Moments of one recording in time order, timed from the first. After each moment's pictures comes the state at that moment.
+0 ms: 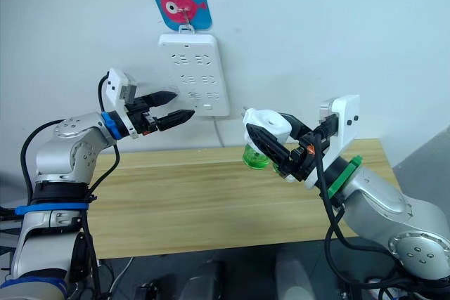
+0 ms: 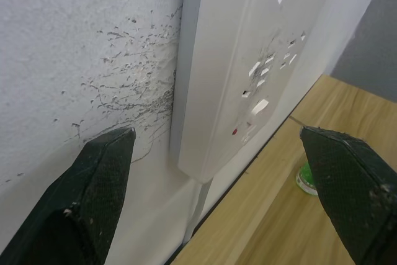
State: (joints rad) left arm -0.72 0.63 0.11 0.33 -0.42 0.41 -0.99; right arm -0.30 -0.71 -0.01 -0.86 1.43 0.62 -0.27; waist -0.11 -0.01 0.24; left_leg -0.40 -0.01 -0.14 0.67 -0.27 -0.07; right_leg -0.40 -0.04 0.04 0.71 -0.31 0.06
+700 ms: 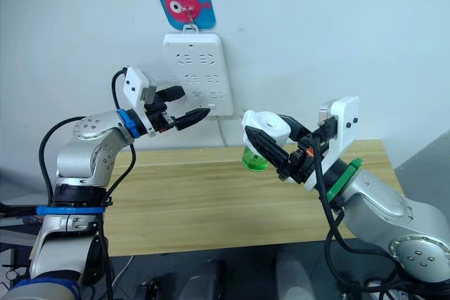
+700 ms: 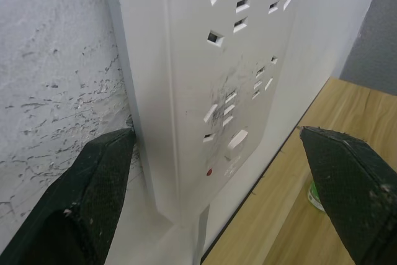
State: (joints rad) left arm -0.69 0.55 0.08 0.20 -0.35 0.37 -0.88; right arm -0.30 -0.71 -0.01 -0.88 1.43 0.62 -0.27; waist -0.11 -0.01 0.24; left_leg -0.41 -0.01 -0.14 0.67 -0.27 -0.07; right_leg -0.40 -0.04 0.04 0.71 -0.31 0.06
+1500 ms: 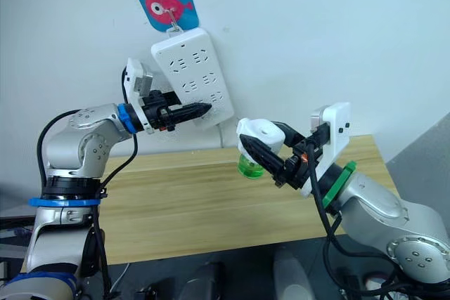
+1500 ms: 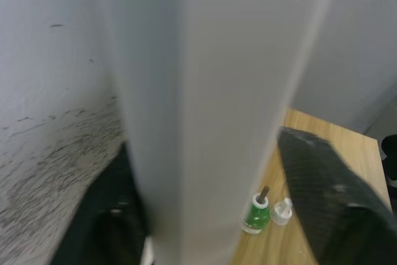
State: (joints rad) left arm -0.74 0.59 0.09 0.16 -0.47 0.56 -1.02; right arm -0.29 -0.71 0.02 -0.88 1.43 0.64 -0.24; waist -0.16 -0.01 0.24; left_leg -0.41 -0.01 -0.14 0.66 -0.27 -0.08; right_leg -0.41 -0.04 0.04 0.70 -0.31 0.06
